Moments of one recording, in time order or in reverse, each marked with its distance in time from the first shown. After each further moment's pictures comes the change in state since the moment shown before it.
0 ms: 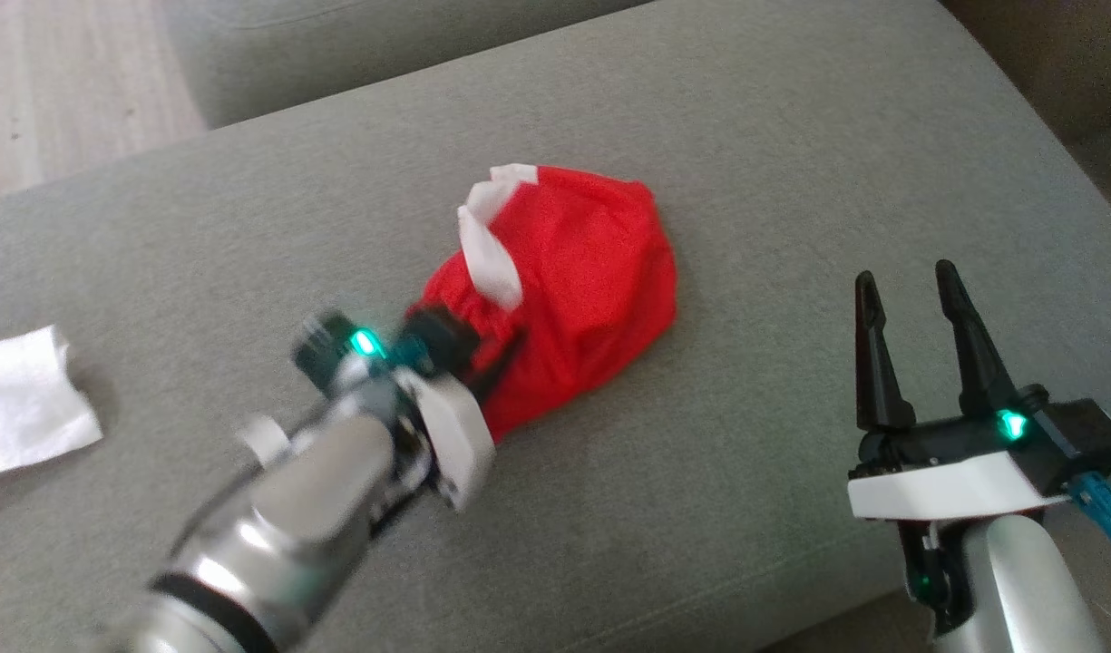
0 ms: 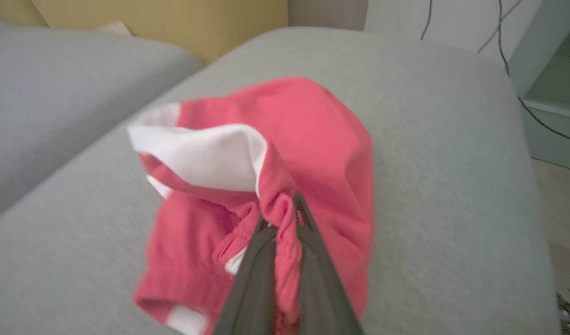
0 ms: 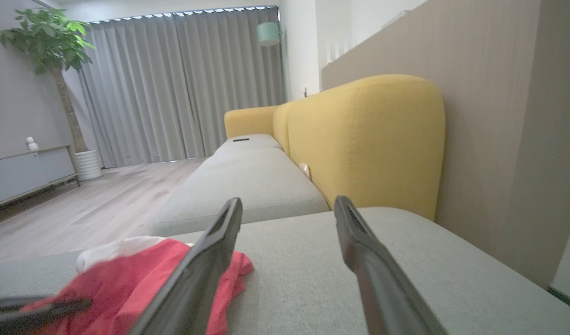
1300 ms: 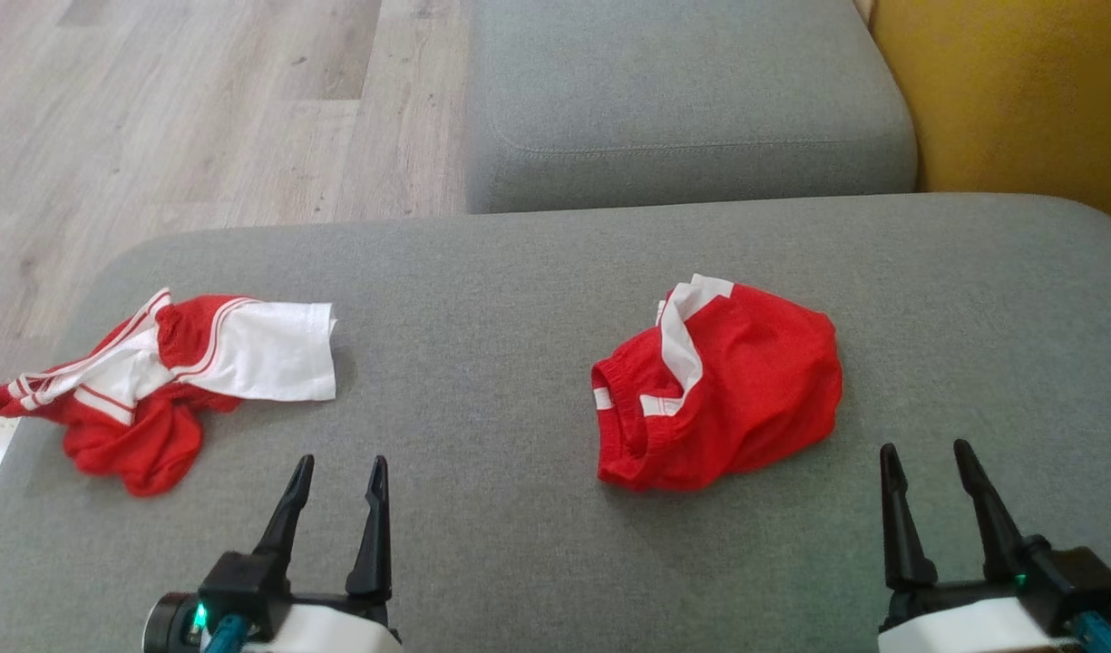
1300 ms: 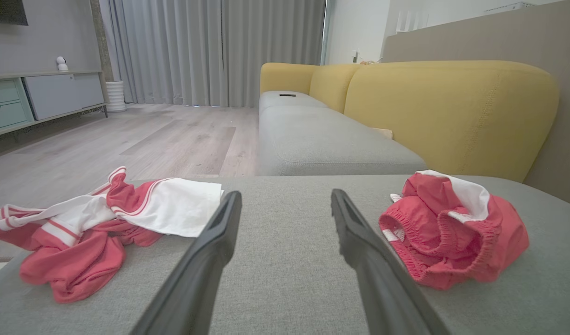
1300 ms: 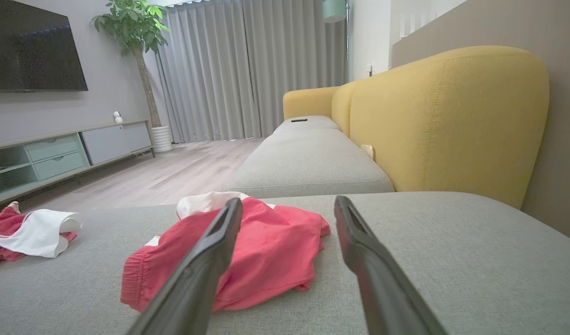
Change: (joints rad) left arm 0.890 -0.127 0.822 -0.739 0.392 0.199 -0.009; right arm 0.266 0.006 -0.075 0.036 -0.025 0.000 0.000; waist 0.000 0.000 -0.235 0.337
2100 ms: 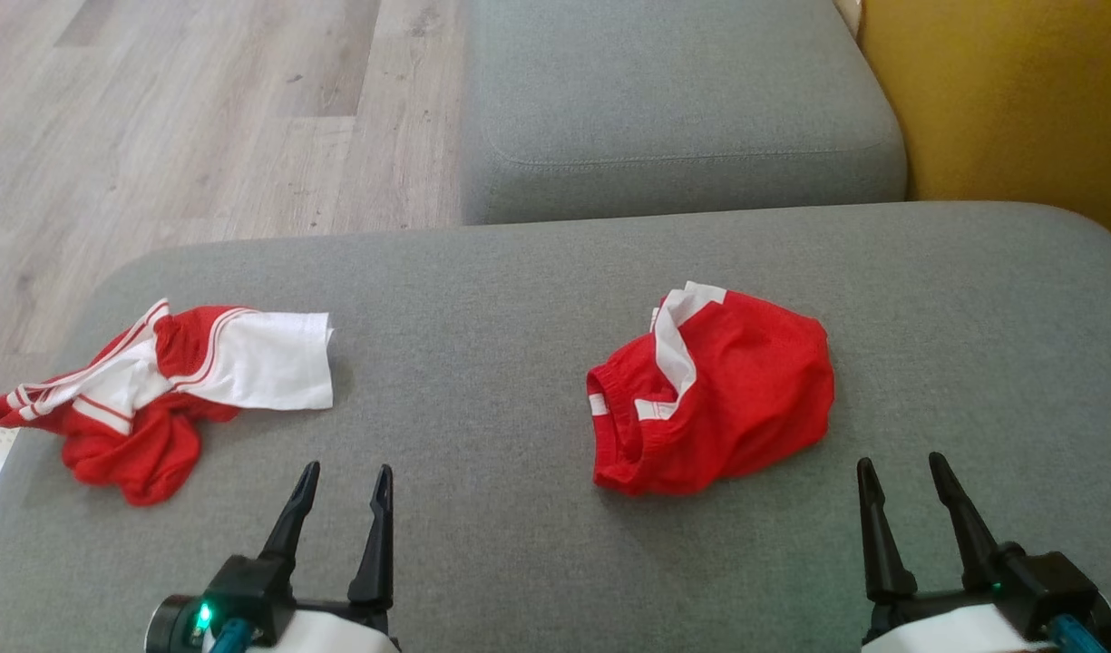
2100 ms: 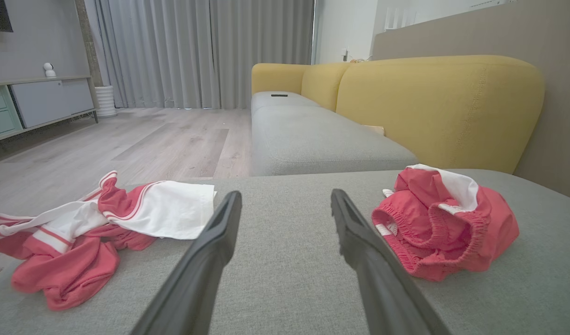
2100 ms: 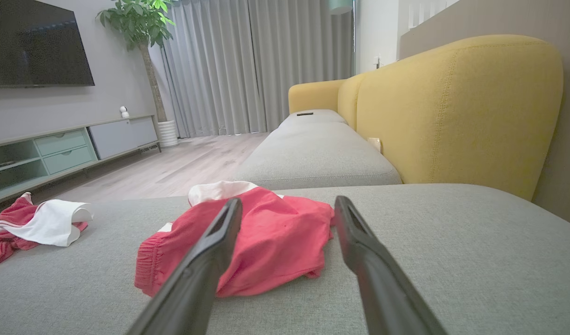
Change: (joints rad) left arm 0.009 -0.010 0.019 0.018 0.035 -0.050 0.000; right arm 0.000 0.000 0.037 0.041 0.000 0.000 0.000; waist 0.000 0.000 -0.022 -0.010
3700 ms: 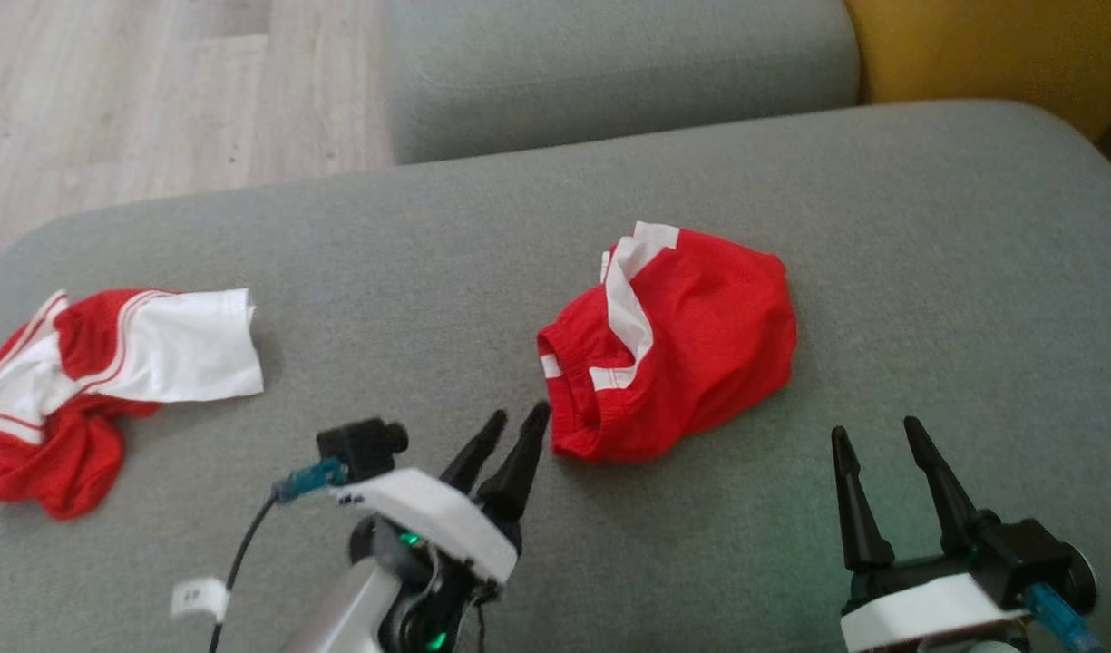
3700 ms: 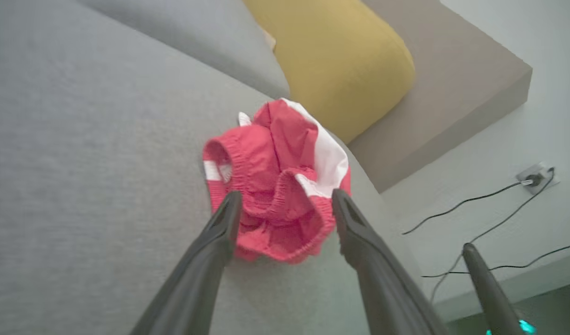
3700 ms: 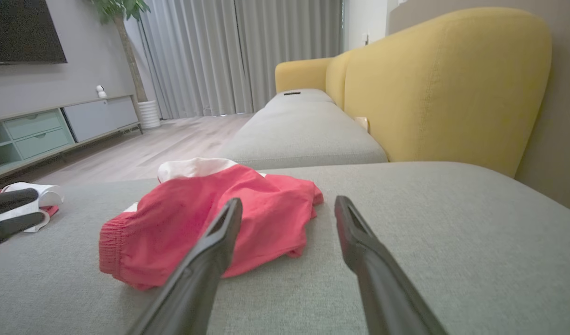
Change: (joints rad) left arm -0.373 -0.006 -0.368 0.335 -0.790 -0.104 0.132; right arm -0.056 0.000 0.033 -0.001 -0.035 0.000 0.000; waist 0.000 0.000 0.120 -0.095
